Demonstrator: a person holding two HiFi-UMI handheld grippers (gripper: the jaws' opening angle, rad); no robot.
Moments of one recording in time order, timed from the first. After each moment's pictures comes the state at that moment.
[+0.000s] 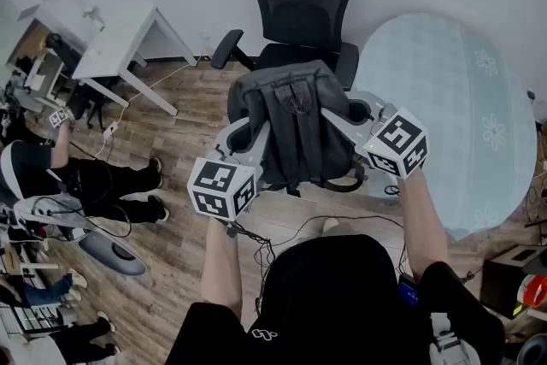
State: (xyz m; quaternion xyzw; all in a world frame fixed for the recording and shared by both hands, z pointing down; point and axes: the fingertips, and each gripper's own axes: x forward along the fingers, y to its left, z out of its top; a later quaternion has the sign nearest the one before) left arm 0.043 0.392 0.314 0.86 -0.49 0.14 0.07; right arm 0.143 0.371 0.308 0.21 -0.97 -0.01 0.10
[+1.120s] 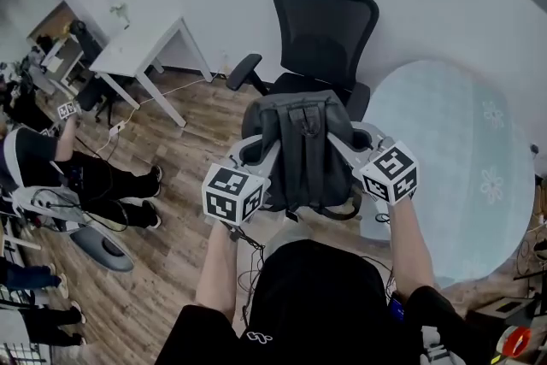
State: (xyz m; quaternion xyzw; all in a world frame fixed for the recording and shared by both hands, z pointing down) left arm 0.050 0.364 0.330 0.84 -0.51 0.15 0.08; right arm 0.151 0.334 0.324 0.22 -0.97 0.00 0.09
